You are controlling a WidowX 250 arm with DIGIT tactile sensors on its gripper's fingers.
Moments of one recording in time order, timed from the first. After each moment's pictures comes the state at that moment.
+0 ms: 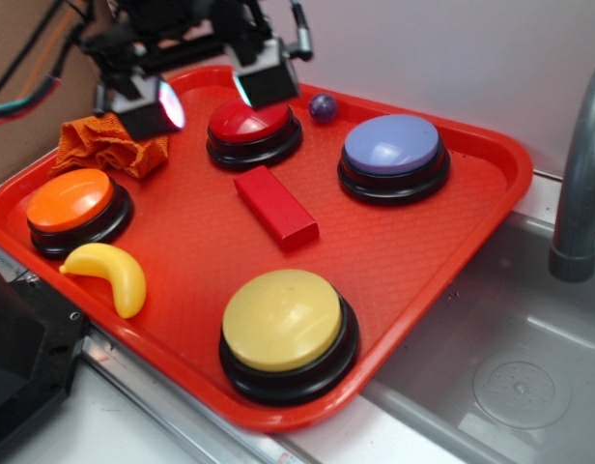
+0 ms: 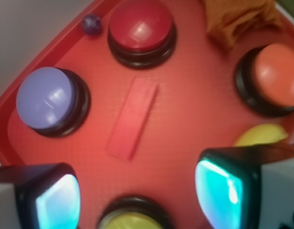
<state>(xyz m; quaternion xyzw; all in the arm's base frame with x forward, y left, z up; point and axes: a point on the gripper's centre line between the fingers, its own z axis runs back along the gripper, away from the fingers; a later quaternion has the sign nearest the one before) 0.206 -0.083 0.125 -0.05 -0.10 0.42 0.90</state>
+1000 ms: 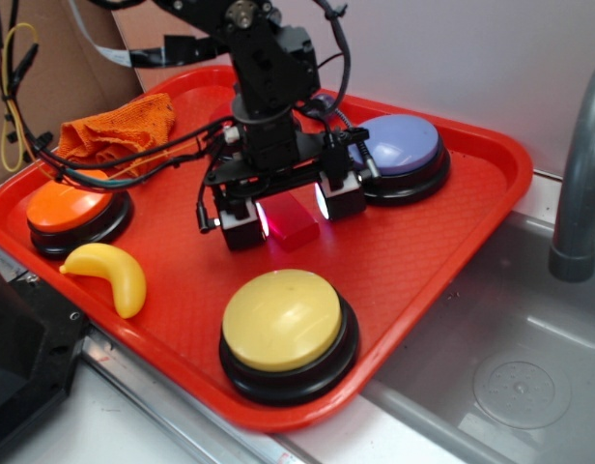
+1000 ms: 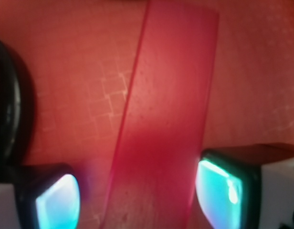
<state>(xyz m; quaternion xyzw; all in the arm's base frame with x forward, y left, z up) 0.236 -0.080 0.022 -0.01 -0.07 0.50 0.86</state>
